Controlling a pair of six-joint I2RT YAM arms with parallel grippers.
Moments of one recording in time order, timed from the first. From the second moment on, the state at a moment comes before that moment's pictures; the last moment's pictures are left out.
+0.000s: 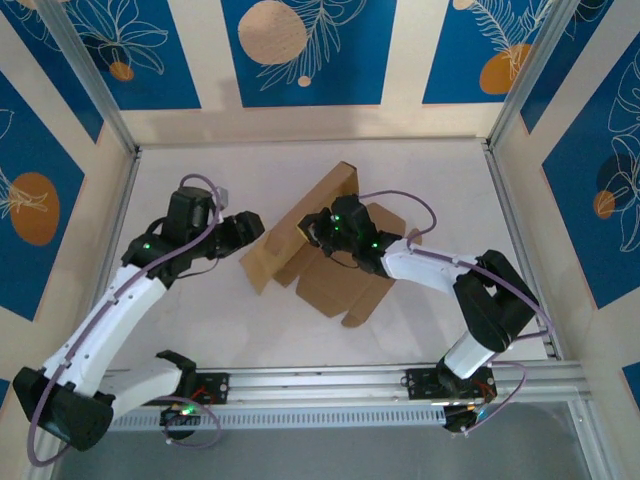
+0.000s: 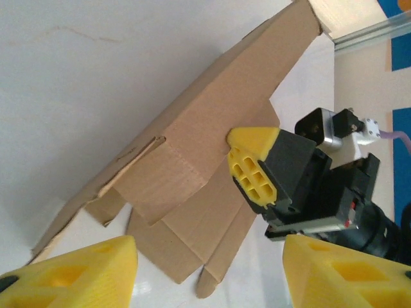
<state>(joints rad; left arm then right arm) -0.46 1.08 1.03 -0.64 0.24 -0.89 0.74 1.62 0.95 0.22 -0.15 1.48</state>
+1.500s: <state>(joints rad) -0.51 1.31 0.83 -0.09 0.15 -1.25 0.76 1.63 0.93 0.31 -0.15 1.55</state>
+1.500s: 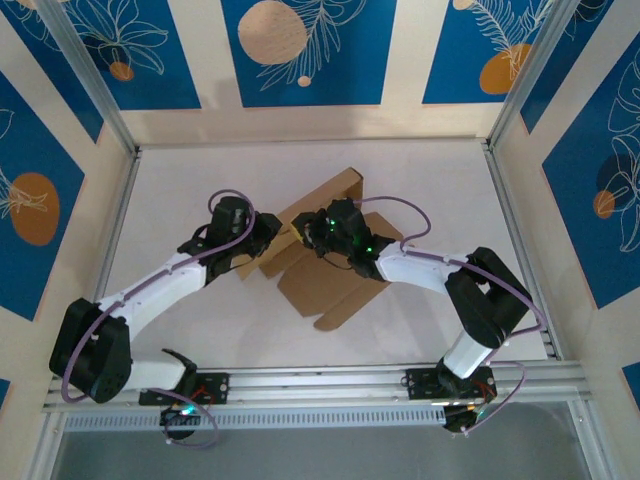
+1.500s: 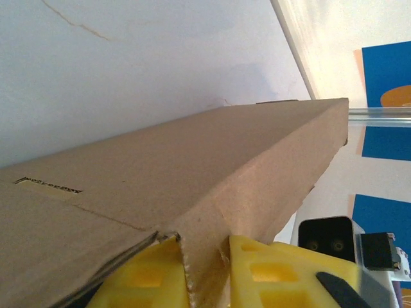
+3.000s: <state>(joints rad) -0.28 1.64 1.12 -0.12 0.77 -1.06 0.18 1.80 1.53 -0.68 -0.44 0.52</state>
